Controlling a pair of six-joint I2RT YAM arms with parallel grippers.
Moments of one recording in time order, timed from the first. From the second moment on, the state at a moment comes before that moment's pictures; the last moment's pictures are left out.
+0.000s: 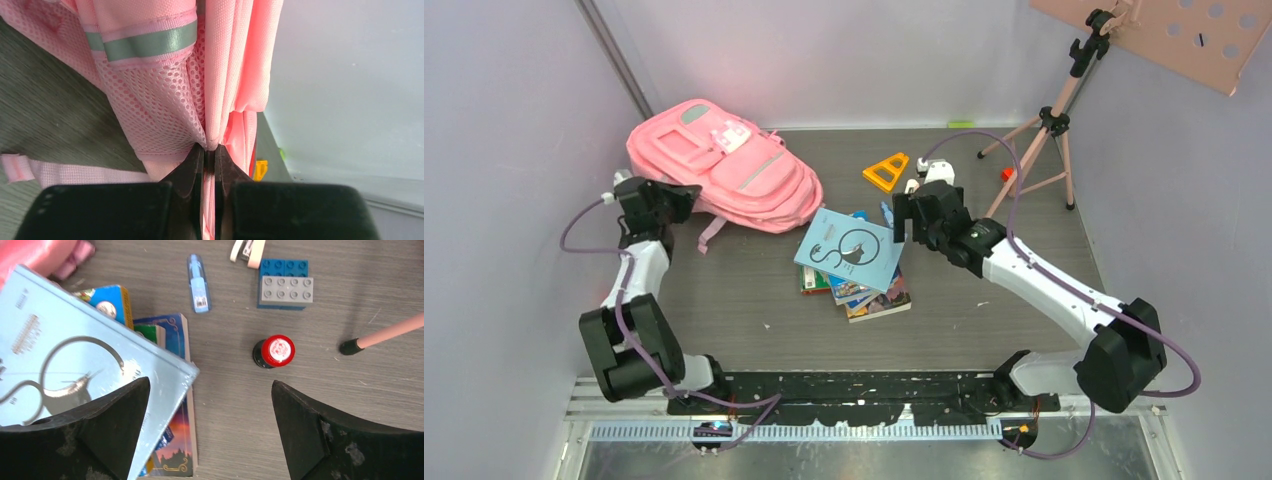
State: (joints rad) left arm 0.31 1.39 0.85 0.12 0.23 -1.00; right arm 0.64 1.29 1.01 -0.40 0.37 0.34
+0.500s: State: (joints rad) left arm 0.53 1.25 0.85 0.01 0.51 -1.01; right arm 0.64 1.51 1.24 -0.37 0.23 0.48
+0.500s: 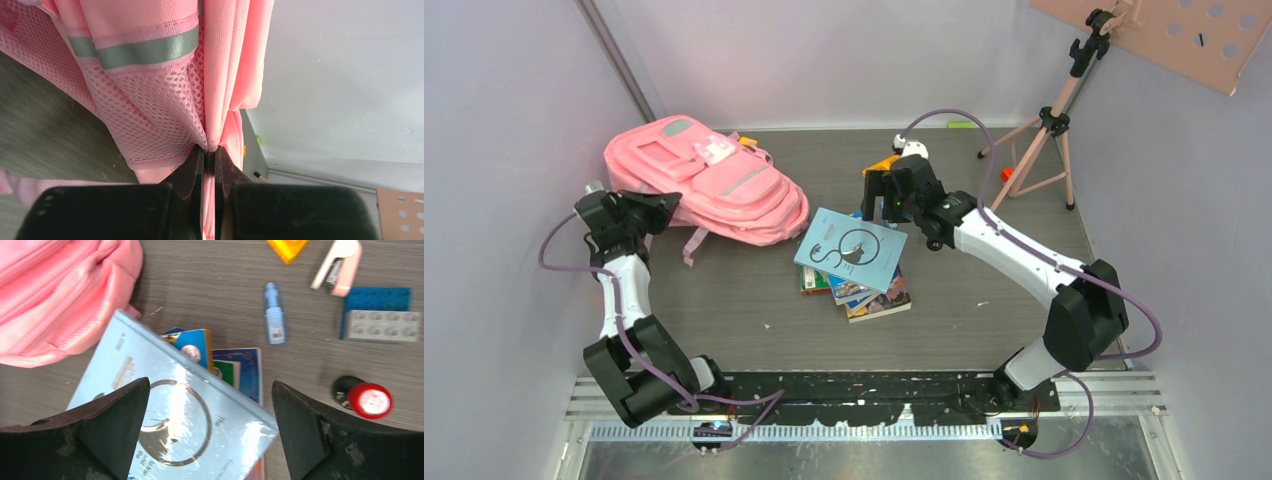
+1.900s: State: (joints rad) left arm 0.58 0.98 0.85 -0.56 0.34 -0.52; right arm 0.72 2.51 2.22 -0.49 -0.27 0.67
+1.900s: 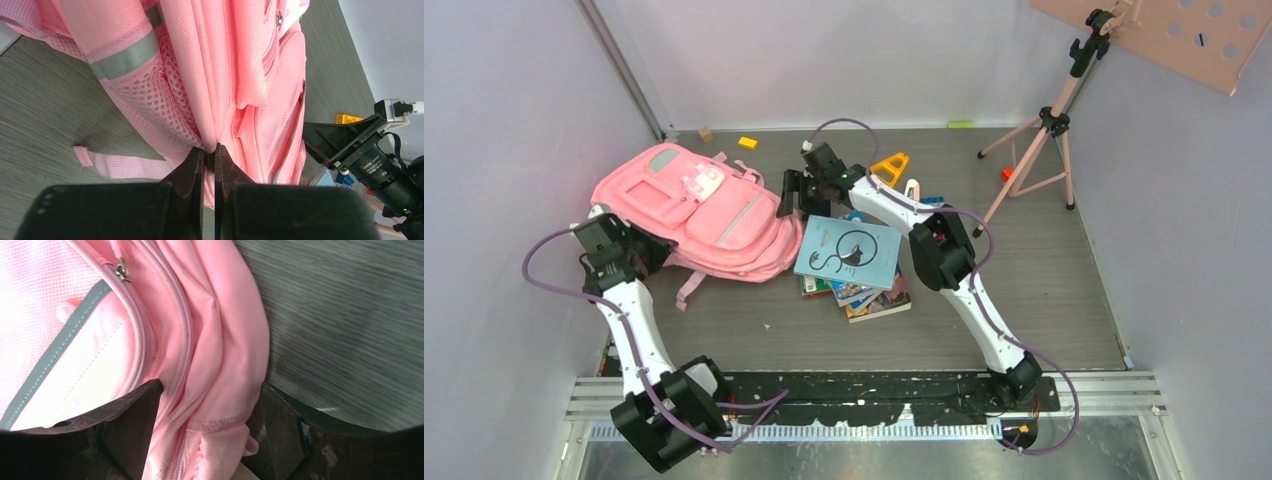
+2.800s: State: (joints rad) left arm 0.54 1.22 1.21 -0.71 0.33 -0.42; right arm 0.72 2.53 2.36 -0.56 -0.35 0.69
